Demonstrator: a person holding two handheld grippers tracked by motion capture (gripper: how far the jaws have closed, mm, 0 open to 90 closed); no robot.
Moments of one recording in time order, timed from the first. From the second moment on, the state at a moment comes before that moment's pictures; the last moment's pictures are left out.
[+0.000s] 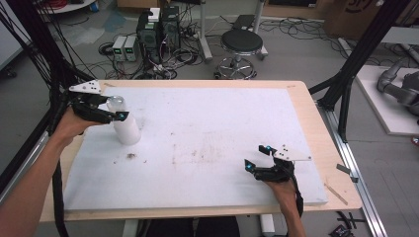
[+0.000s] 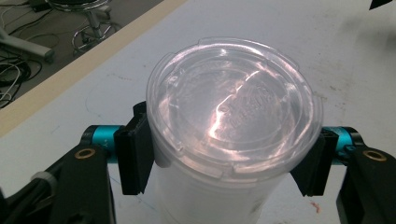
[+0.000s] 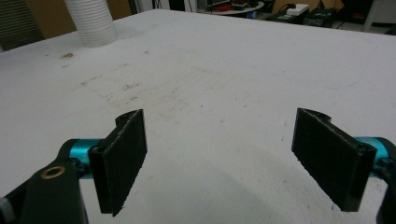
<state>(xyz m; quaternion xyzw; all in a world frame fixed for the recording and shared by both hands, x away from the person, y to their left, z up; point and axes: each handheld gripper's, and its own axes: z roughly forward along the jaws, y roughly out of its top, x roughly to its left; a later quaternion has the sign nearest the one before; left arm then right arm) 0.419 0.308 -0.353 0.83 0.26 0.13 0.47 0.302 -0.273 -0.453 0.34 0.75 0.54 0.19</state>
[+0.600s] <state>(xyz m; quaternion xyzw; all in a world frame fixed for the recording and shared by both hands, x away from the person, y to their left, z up) 0.415 0.308 -0.305 0.83 0.25 0.14 0.48 0.302 -0.273 -0.453 0.34 0.75 0.54 0.19</state>
